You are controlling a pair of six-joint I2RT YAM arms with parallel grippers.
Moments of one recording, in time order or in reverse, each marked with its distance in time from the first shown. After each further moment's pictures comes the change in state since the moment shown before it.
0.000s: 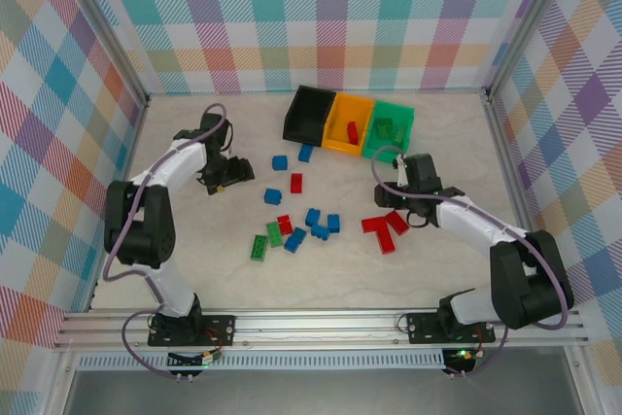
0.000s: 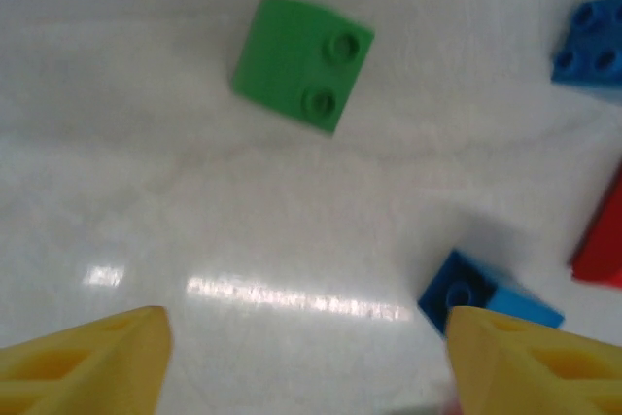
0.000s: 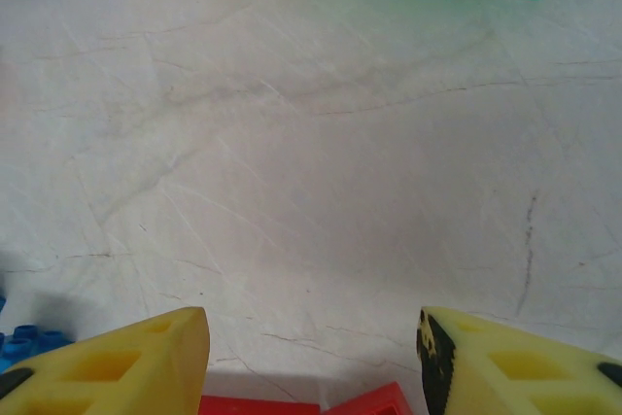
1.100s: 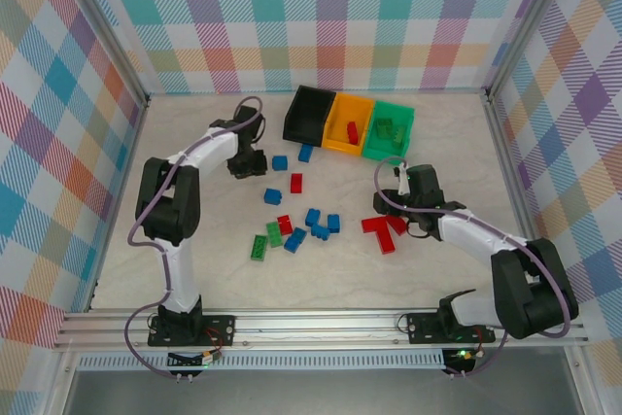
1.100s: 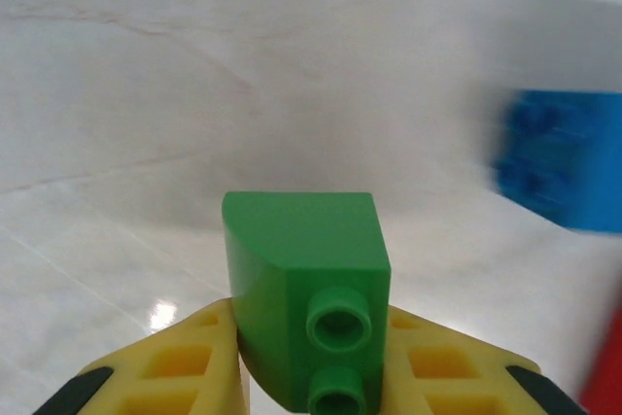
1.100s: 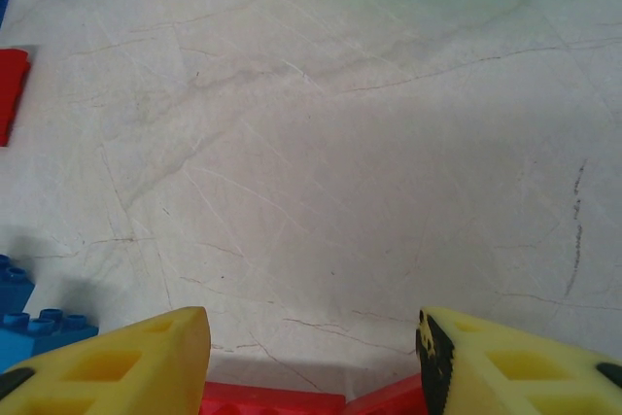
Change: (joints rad) left arm -0.159 0.194 0.201 0.016 -0.152 0.025; right arm 0.000 -0.052 -0.103 0.115 -0.048 0.040
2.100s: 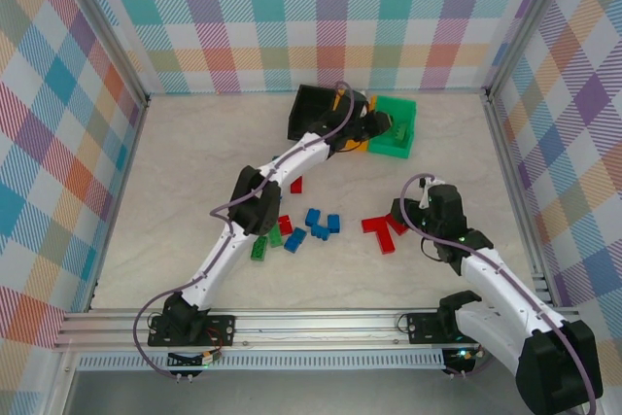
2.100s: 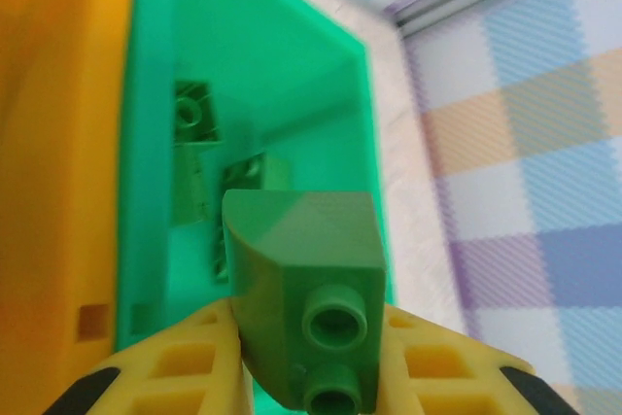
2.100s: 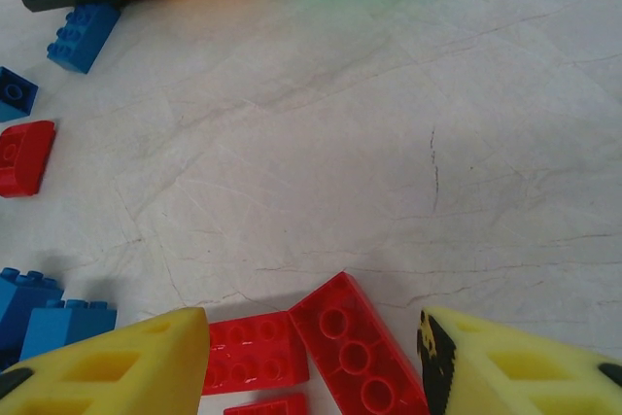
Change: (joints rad) left arm -0.369 0.721 0.996 0.607 0.285 -0.479; right arm -0.023 -0.423 -0.153 -0.132 0.112 0.103
